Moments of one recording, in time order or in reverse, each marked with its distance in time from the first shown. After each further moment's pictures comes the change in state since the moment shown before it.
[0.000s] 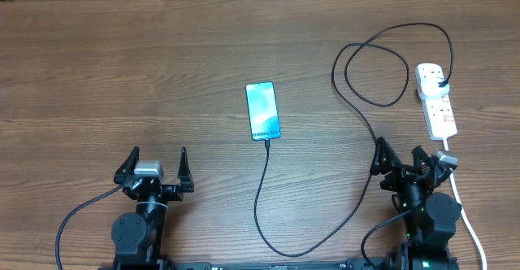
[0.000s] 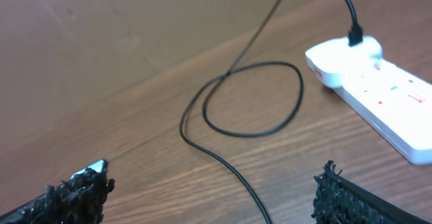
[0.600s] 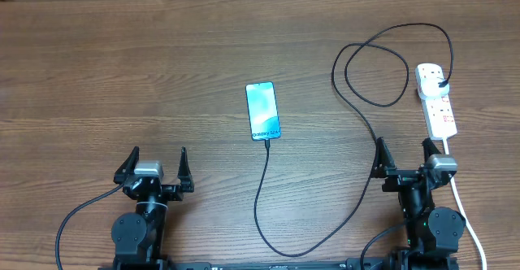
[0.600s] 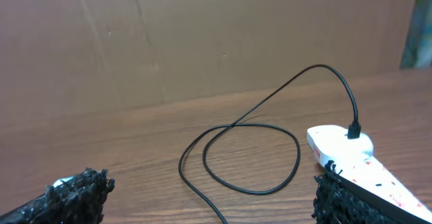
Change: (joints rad) left arm 0.000 0.000 0.000 0.000 0.000 0.000; right arm 0.024 -0.188 0.000 0.002 -0.001 -0.259
